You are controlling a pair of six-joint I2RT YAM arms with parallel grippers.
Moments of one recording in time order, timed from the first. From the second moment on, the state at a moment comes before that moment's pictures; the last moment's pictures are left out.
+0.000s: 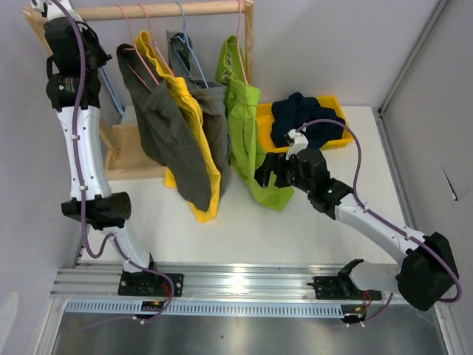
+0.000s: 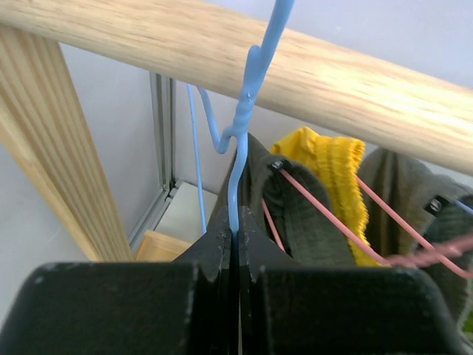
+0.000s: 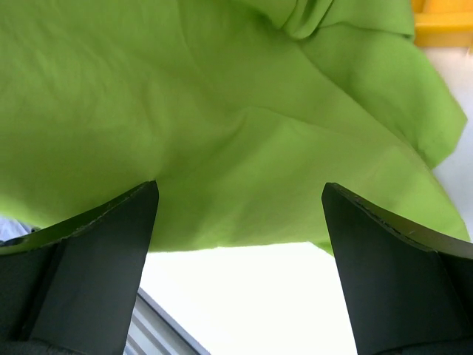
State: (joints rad) left arm 0.13 1.84 2.50 -0.76 -0.19 -0.21; right arm 0.61 1.23 0.87 -0.01 -0.09 0.49
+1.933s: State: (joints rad) left arm -0.02 1.63 2.19 -0.71 0.15 -0.46; right arm 0.86 0.80 0.82 -0.22 0.18 0.45
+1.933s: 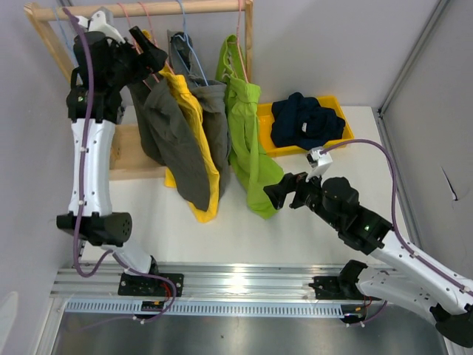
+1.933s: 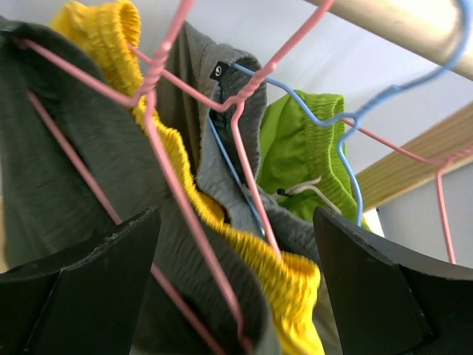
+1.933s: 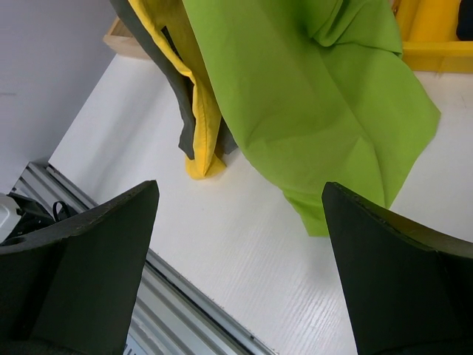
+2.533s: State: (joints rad) left arm -0.09 1.66 2.17 -0.68 -0.06 -0.48; right arm 0.85 0.77 0.82 -0.27 0.20 0.41
